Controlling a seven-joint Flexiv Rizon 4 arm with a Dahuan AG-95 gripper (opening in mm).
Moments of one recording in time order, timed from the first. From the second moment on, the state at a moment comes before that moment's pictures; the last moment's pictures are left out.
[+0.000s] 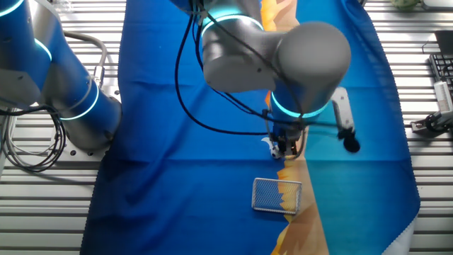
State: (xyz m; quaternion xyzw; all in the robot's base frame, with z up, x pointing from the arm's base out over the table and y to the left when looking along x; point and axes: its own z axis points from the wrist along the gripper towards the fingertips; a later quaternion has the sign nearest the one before) arm 0.499 -0.065 0.029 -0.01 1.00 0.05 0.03
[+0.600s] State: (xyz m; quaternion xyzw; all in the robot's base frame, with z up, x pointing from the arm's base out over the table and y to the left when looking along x) arm 0.502 -0.064 0.027 0.01 1.00 0.07 0.03
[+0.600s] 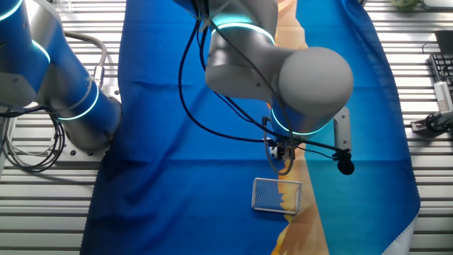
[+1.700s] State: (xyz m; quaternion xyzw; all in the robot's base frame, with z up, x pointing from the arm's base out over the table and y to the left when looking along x) arm 0.495 -0.053 0.025 0.01 1.00 0.06 0.03
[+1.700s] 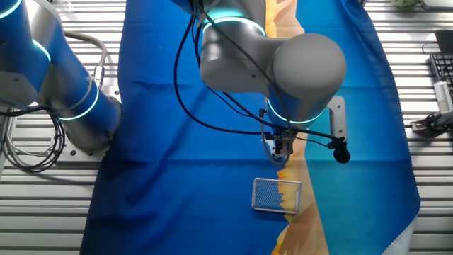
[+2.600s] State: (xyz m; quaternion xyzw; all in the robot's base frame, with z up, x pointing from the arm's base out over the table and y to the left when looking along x) arm 0.495 -0.051 0.011 0.01 1.00 0.06 0.03
